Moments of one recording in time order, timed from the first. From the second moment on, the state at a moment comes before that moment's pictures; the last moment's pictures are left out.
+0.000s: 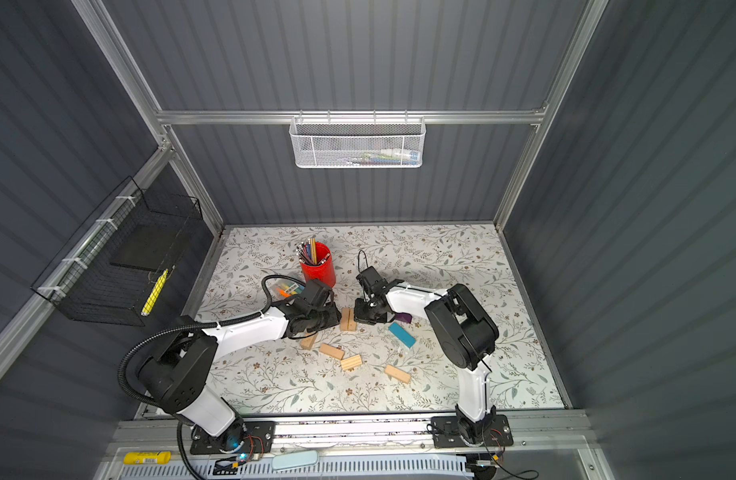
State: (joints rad) left arm -0.70 1.63 0.90 -0.23 0.00 -0.84; right arm 0.65 1.95 1.21 -0.41 -0.24 0.68
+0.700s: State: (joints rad) left arm -0.69 1.63 0.90 -0.24 -0.01 -0.84; right arm 0.65 1.96 1.22 -0.40 -0.25 0.67
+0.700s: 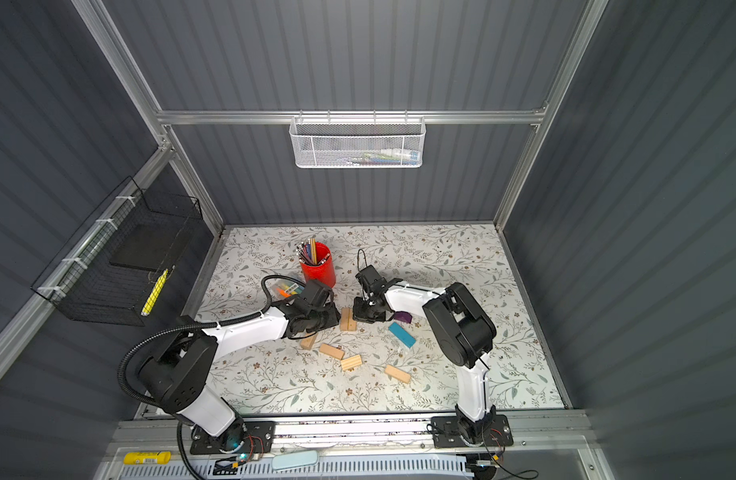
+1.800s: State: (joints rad) left arm -0.89 1.42 0.92 -0.57 -0.08 -1.16; right arm 0.65 1.46 0.86 -0.41 -0.28 0.55
